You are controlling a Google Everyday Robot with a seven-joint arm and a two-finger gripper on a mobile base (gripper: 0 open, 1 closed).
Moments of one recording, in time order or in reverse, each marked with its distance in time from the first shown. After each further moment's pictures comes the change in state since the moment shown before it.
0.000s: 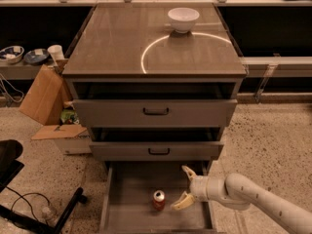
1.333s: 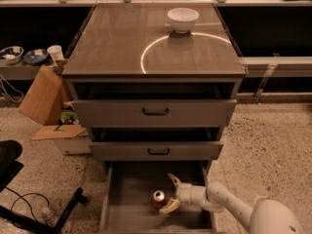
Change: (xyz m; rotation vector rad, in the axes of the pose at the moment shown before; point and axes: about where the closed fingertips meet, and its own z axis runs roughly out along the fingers) arm 0.107 -0.020 0.118 -0.074 -0.110 -0.055
